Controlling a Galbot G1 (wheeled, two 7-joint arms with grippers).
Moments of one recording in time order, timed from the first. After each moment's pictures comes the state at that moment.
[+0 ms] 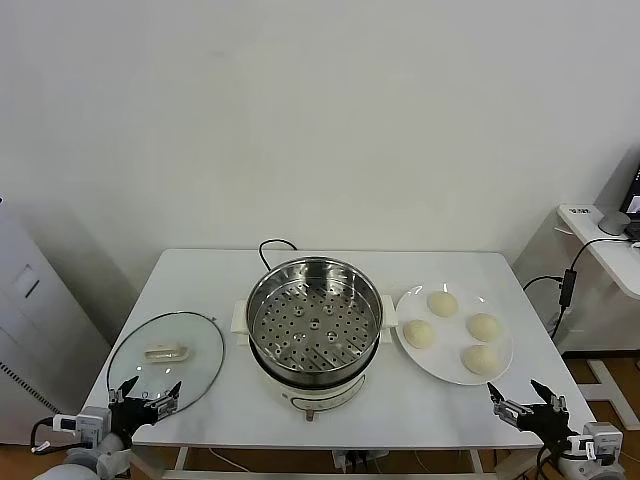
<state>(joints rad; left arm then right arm) 1.60 -0.93 -0.58 -2.02 -0.56 0.42 -0.17 -1.78 0.96 0.85 2.02 0.66 -0.29 0.01</state>
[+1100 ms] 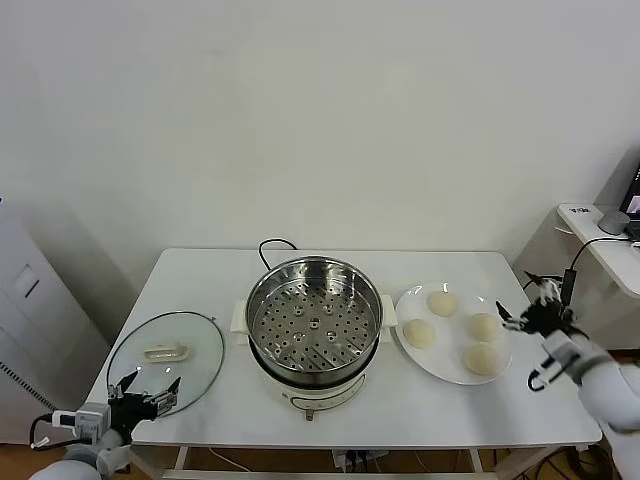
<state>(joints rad) 1.58 -0.94 -0.59 -2.03 -0.55 0.43 -0.17 -0.92 0.68 0.40 1.49 -0.23 -0.01 -0.44</state>
